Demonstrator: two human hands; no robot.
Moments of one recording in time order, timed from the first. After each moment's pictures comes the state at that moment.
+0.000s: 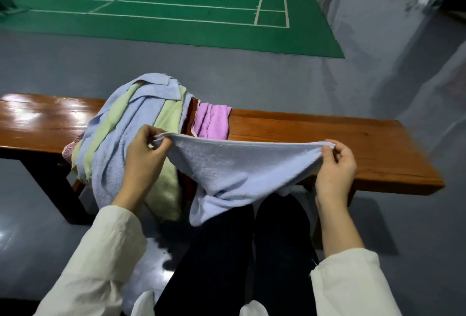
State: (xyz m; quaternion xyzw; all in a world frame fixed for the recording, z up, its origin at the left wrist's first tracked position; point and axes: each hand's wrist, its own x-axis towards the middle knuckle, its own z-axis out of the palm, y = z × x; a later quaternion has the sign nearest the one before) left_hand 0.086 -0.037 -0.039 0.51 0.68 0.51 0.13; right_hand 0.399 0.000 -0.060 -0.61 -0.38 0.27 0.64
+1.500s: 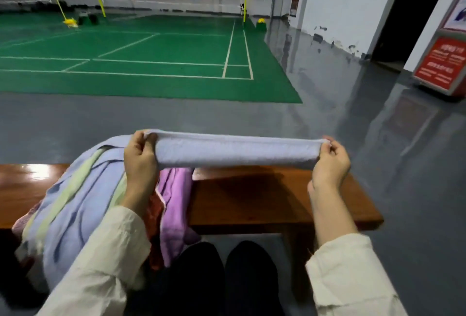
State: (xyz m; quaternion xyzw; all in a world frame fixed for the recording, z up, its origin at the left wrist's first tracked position) left_hand 0.158 0.054 0.059 0.47 0.53 0.69 0.17; right_hand 0.470 0.074 0.058 -0.53 -0.25 0.25 0.77
